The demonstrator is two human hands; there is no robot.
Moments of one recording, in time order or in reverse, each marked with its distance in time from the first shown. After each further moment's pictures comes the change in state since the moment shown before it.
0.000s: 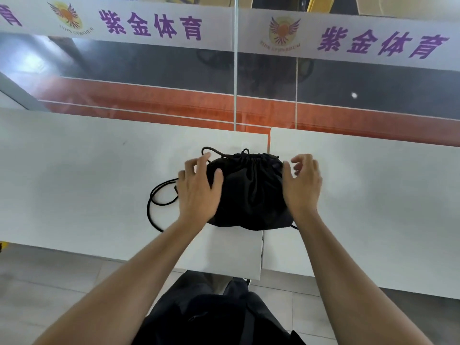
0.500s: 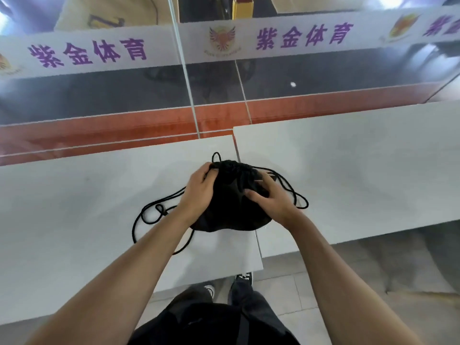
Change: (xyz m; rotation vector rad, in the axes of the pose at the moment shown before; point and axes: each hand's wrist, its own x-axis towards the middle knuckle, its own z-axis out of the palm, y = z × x) left_hand 0.024 0.027 -0.009 -0.645 -0.519 0.033; right_hand -0.068 -0.004 -0.020 0.416 -0.496 0.197
